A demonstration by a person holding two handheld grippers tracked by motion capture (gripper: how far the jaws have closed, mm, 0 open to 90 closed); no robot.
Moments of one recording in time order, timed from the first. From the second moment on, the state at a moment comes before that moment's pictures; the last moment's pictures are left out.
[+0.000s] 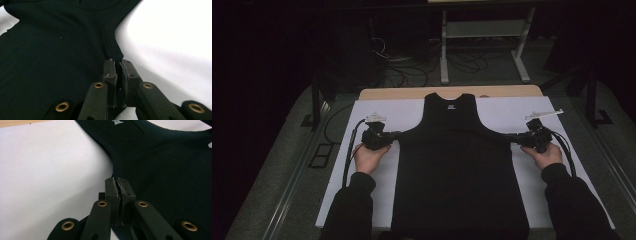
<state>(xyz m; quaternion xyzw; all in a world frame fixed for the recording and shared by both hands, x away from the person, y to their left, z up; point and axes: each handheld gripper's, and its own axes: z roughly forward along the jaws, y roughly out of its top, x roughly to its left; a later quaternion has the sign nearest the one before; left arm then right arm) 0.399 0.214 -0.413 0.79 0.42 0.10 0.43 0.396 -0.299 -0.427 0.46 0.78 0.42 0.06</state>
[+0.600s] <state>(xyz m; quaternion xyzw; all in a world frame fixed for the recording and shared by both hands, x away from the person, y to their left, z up) 0.365 0.226 -0.406 0.78 0.42 0.10 0.45 0.362 -0.312 -0.417 0.47 0.76 0.44 0.05</state>
